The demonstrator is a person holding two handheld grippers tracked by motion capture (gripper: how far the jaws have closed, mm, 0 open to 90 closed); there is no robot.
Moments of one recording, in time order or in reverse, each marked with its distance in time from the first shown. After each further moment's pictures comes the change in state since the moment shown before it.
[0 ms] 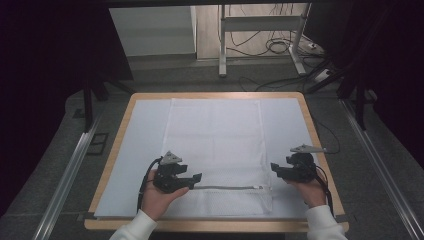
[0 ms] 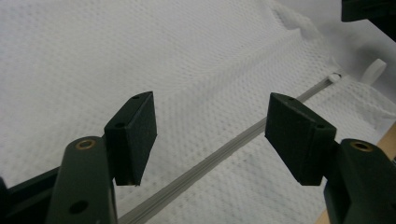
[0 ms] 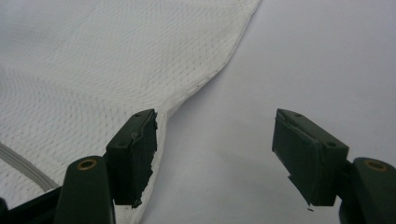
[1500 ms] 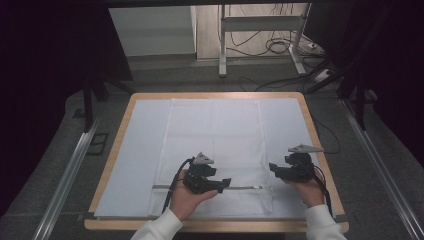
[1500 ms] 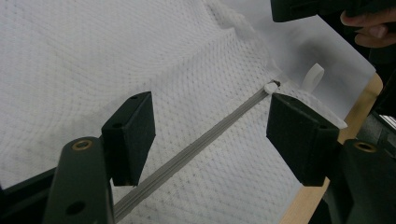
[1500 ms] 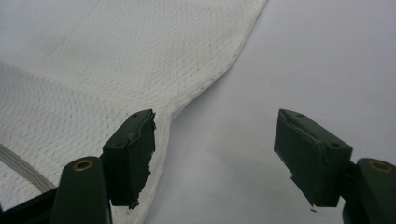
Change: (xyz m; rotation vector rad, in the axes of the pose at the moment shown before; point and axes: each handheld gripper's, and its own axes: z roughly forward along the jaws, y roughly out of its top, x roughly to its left) left arm -0.052 0.020 0.047 0.053 -0.111 0.034; right arm 0.003 0.001 0.005 0.003 0.003 -0.018
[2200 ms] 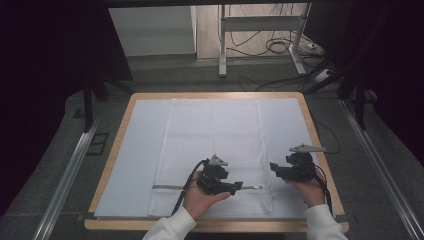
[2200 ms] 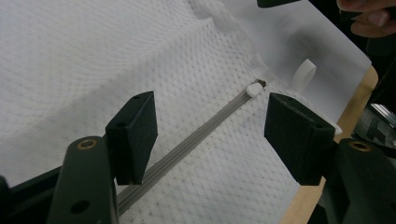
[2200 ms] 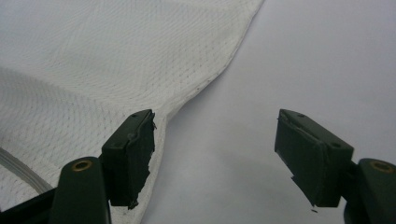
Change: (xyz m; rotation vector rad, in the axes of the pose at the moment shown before) left arm -0.019 0.006 0.033 0.050 -0.043 0.016; right arm -0.003 0.000 -0.001 -0.006 -0.001 0.013
